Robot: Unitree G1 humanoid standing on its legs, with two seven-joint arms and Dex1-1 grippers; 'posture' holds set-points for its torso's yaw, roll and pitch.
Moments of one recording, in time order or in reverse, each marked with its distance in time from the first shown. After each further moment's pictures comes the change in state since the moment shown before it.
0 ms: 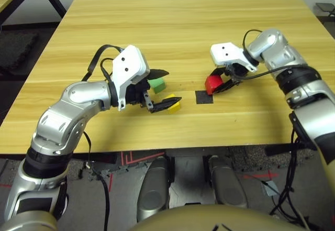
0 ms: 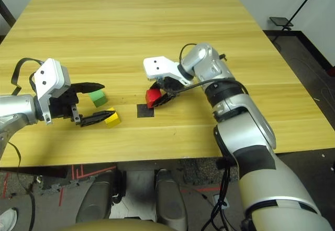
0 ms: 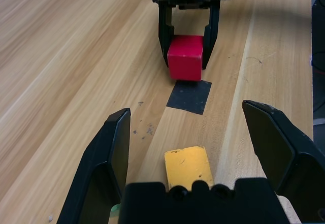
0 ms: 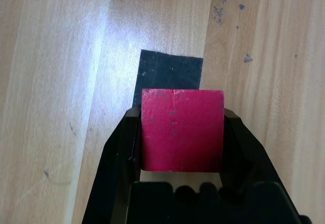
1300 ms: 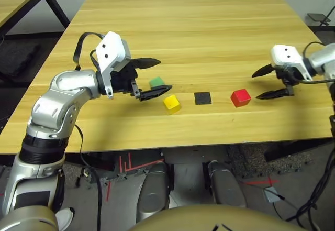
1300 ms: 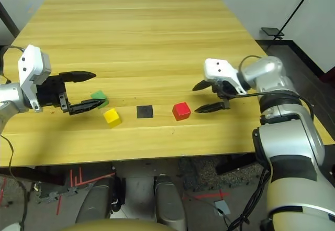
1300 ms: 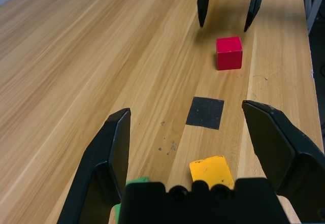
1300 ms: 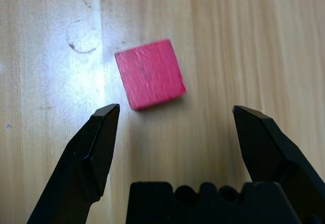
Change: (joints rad) left arm -0.066 0.017 0.031 0.191 0.003 -0.178 -0.121; right arm -0.023 -0.241 -0.040 0.503 0.108 -0.466 0.052
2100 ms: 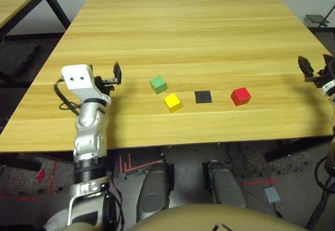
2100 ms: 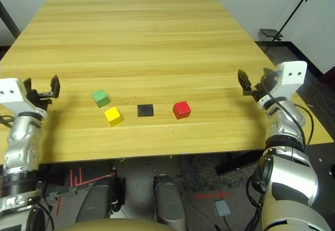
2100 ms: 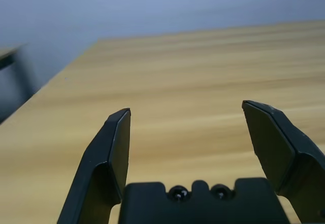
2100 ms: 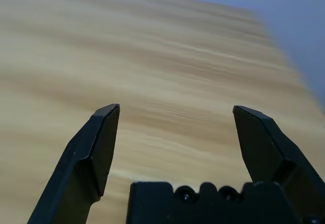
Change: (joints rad) left arm 0.200 -0.338 0.295 0.134 0.161 -0.295 0.617; right arm 0.382 -0.017 -0.713 -0.188 0.271 0.157 -0.670
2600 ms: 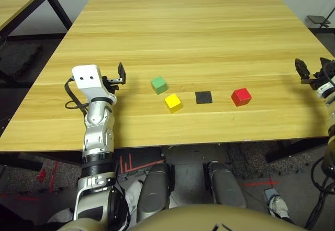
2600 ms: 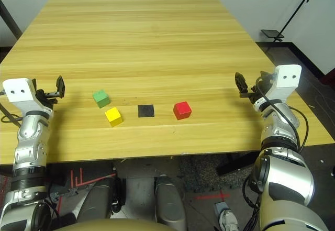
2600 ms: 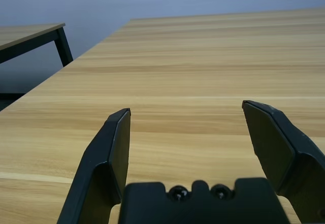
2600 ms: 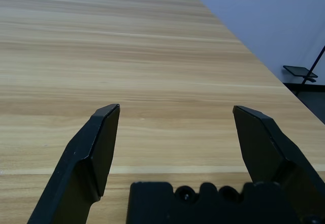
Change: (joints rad) left arm -0.030 -0.226 0.024 0.325 0.226 -0.275 0.268; right arm 0.029 0.051 -0.117 0.154 0.007 -0.112 -0.314
